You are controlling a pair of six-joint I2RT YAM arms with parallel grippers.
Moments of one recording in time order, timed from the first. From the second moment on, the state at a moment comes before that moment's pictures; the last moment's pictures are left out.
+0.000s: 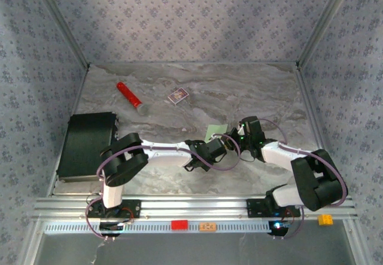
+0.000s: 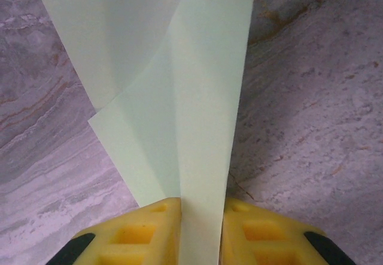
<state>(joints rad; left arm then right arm) -1.19 1.89 1.16 -0.42 -0.33 -0.34 0.37 1.36 0.46 0.13 -0.47 1.12</state>
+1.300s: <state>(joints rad) -1.21 1.88 1.14 -0.37 -0.42 -0.30 0.37 1.36 0.45 0.16 -0.49 1.16</state>
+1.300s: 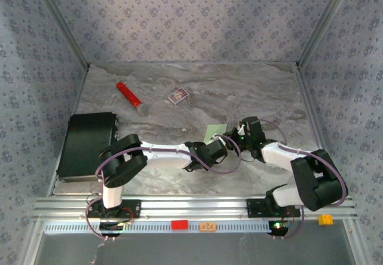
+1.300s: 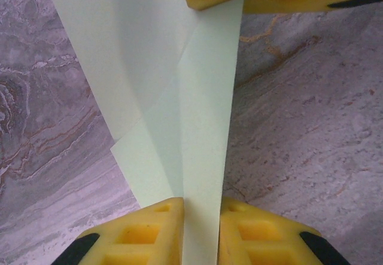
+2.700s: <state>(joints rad) -1.15 1.87 1.10 -0.31 -0.24 -0.38 0.27 1.18 0.41 -0.05 -0.43 1.07</state>
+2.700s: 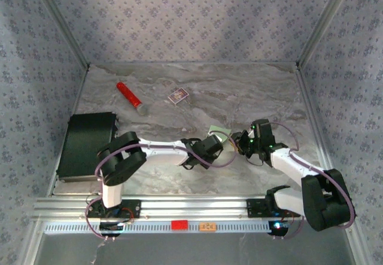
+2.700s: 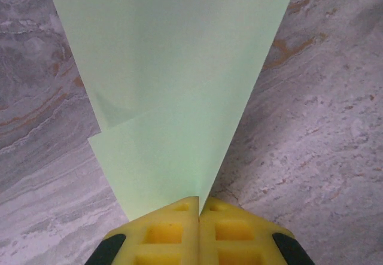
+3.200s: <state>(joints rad) -0.97 1.84 0.98 -0.10 0.20 -0.48 0.32 1.18 0.41 -0.03 -0.40 0.96</state>
